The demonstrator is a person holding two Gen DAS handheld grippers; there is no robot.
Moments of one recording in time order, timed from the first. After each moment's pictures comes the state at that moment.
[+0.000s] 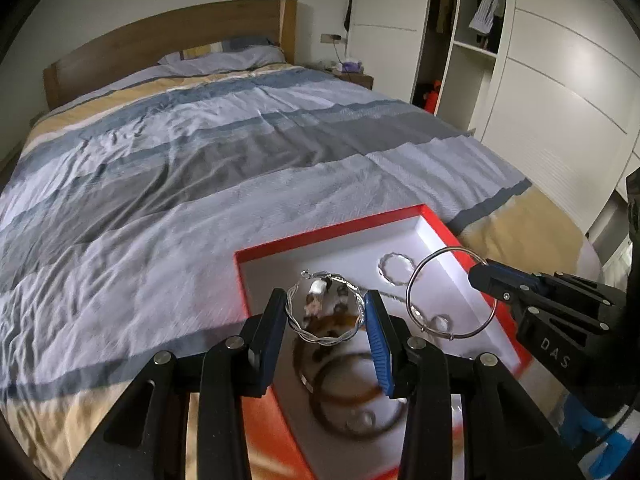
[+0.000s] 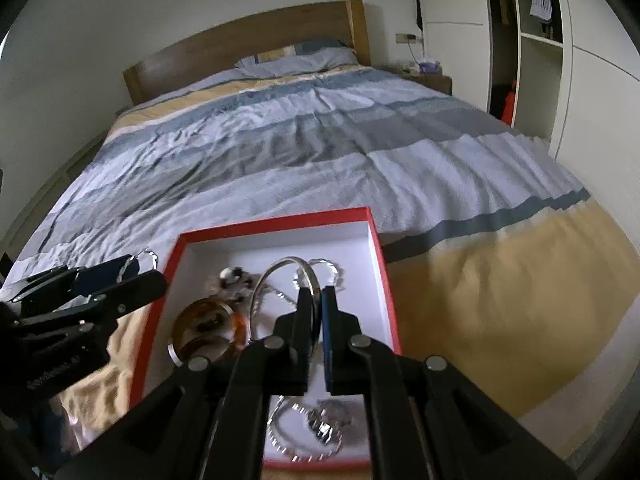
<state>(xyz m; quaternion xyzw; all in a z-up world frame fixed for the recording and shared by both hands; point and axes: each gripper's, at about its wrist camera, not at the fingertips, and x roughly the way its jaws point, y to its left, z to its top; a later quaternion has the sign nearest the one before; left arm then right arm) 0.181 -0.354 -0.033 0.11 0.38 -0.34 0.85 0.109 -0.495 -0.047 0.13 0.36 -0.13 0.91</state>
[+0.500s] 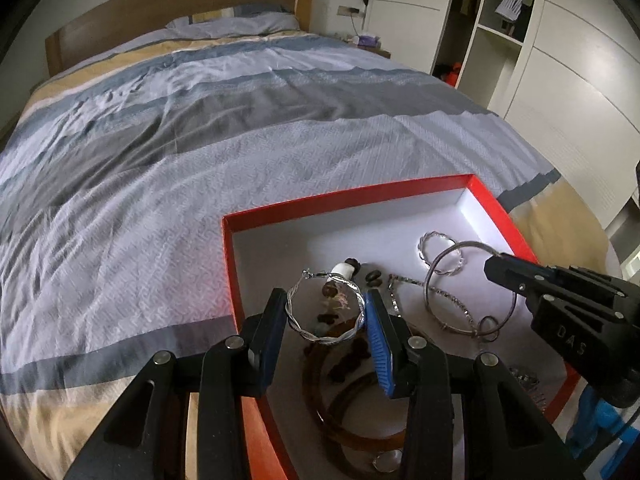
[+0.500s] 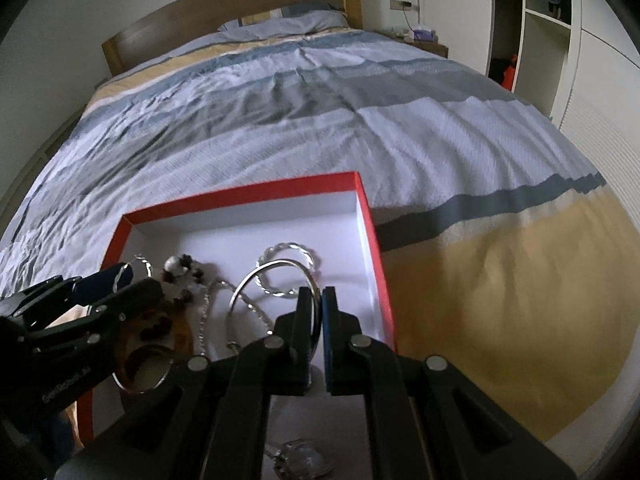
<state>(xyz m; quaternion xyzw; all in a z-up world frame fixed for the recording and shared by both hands) 0.213 -0.364 -0.085 0.10 0.43 -0.32 0.84 0.147 -0.516 -0.088 0.13 0.42 -0.15 0.88</state>
